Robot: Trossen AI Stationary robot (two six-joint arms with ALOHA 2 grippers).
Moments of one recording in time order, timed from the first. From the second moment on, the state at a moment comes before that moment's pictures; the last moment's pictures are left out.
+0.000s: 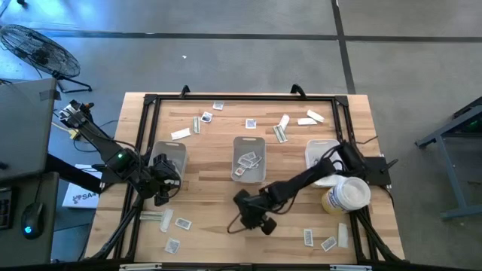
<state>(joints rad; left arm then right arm) -0.71 0.85 0.72 -0.88 -0.42 -0.86 0.36 2.11 1.36 -0.29 -0.08 -0.42</state>
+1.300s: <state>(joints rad) -0.71 0.85 0.72 -0.88 -0.41 -0.86 0.24 2.28 1.75 -0.74 -0.20 -0.61</state>
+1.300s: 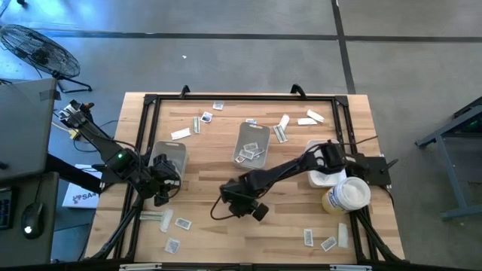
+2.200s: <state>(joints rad) -0.71 0.85 0.72 -0.88 -0.41 -0.86 0.23 2.29 1.76 -0.77 -0.16 -0.70</state>
